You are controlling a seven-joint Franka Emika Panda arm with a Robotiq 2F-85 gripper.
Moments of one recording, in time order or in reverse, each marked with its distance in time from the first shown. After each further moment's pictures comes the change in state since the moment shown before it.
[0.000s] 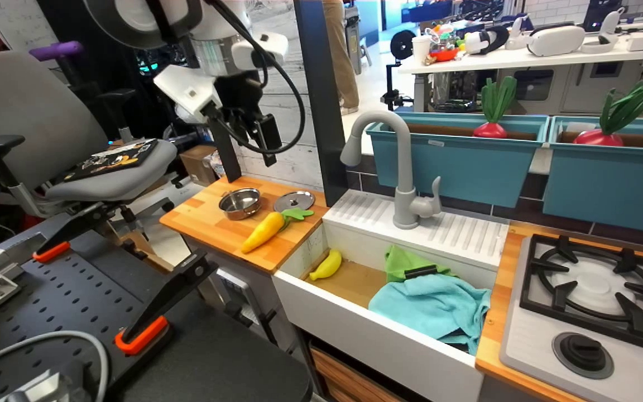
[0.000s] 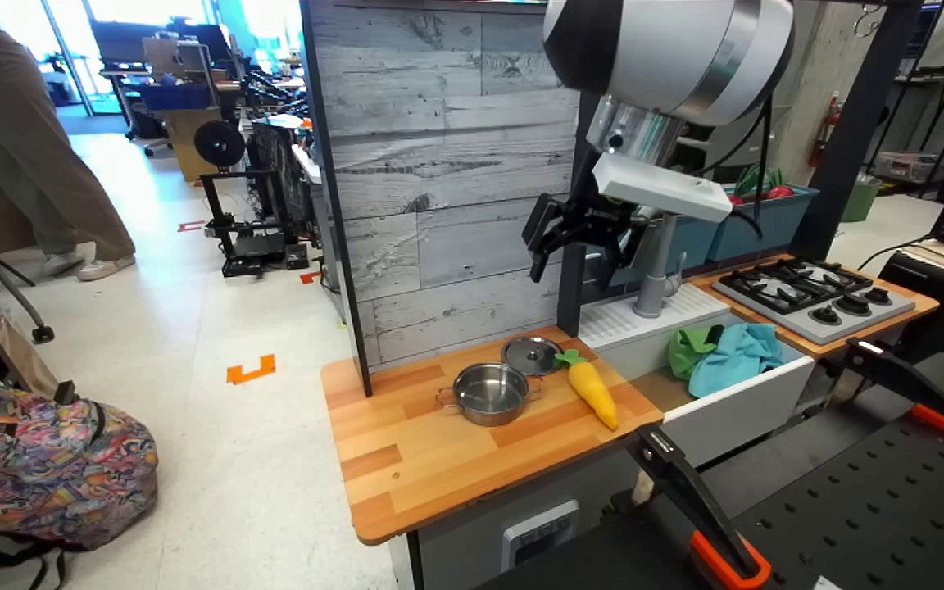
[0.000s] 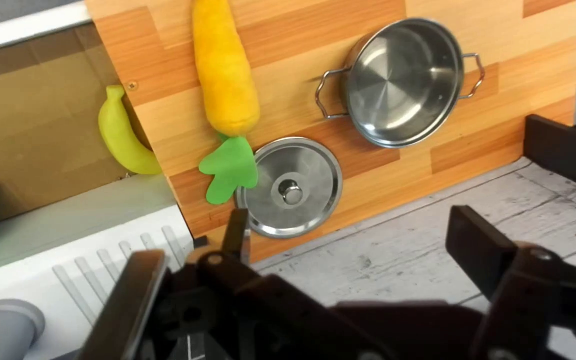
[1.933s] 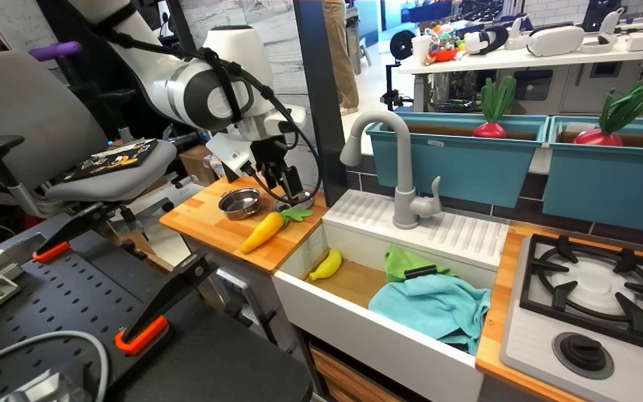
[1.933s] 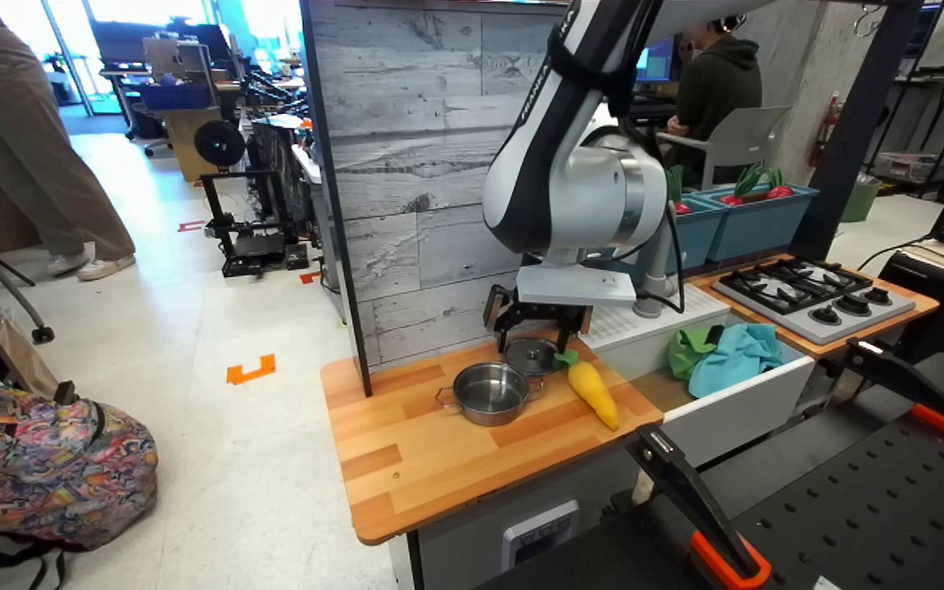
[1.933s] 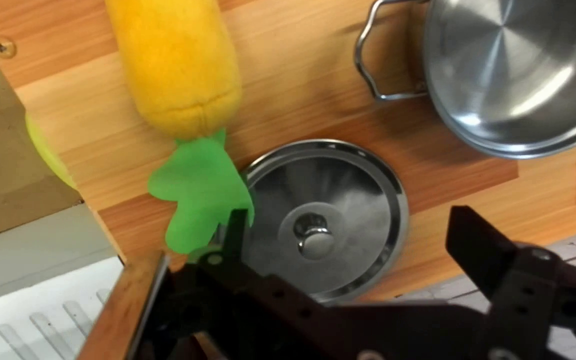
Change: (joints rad) arm 0.158 0.414 -0.117 0.399 -0.250 -0.003 0.351
